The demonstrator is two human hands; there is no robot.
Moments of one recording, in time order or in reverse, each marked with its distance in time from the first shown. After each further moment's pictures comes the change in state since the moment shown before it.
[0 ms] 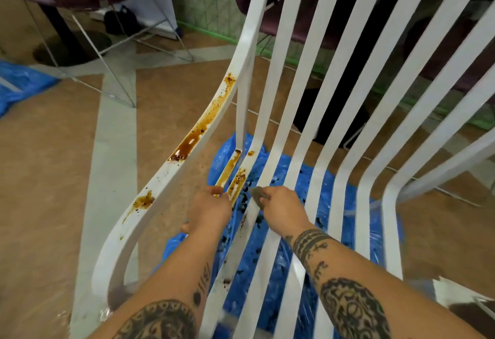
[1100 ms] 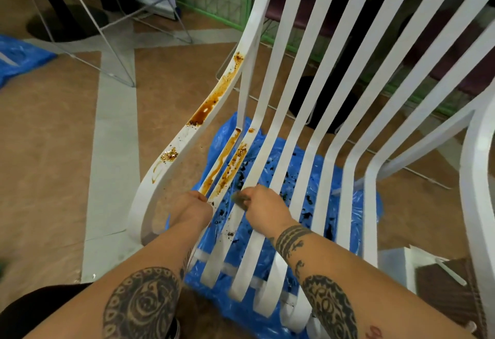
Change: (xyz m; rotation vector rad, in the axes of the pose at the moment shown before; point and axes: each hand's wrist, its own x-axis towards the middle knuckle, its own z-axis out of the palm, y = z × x) left_hand -0.034 -0.062 -0.053 0.215 -0.061 -0.033; right_hand -0.070 -0.023 0.039 -0.201 -0.133 -0.097
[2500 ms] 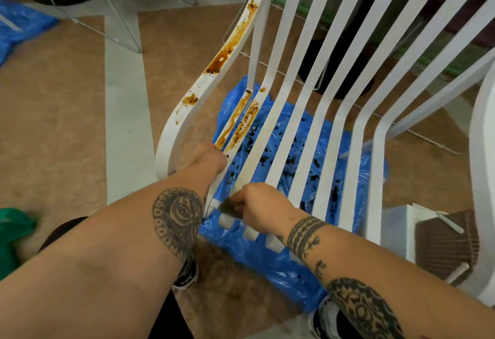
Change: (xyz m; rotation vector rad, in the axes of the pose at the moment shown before) left_hand -0.003 0.000 -0.011 0.155 -0.048 0.112; right_hand -0.080 -0.030 0.045 -0.120 -0.195 -0.231
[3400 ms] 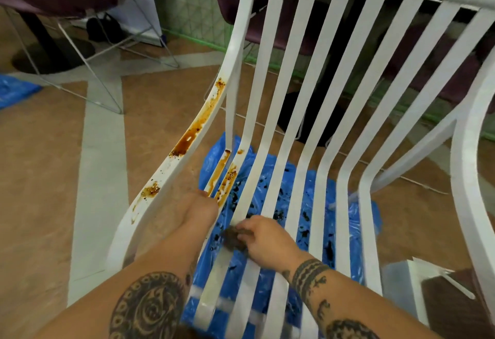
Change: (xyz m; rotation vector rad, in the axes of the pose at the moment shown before) left_hand 0.033 0.065 0.013 -0.125 0.028 -0.017; right_hand 0.039 0.066 -0.057 0.280 0.180 0.134
